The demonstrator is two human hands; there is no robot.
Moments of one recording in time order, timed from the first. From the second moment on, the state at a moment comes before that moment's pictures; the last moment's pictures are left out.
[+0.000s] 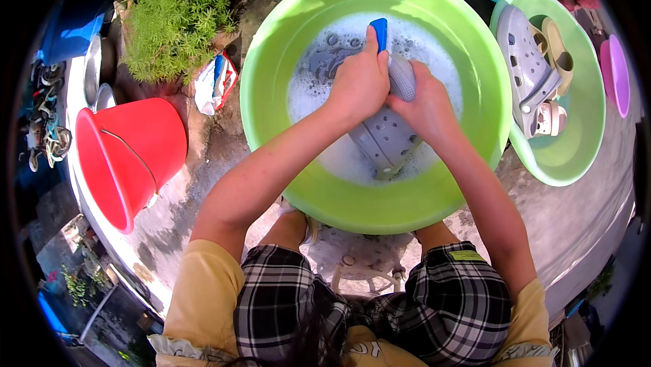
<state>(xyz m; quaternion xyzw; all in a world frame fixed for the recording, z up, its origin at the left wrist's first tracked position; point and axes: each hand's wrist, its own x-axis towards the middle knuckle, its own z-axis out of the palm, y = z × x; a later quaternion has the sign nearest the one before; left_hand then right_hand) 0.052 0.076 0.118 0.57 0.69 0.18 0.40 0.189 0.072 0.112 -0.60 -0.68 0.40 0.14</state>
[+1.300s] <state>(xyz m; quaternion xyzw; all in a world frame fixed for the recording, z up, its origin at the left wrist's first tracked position) 0.064 0.032 0.125 0.65 0.62 0.16 0.41 0.204 0.071 0.104 -0.57 -0.66 0.46 0.18</state>
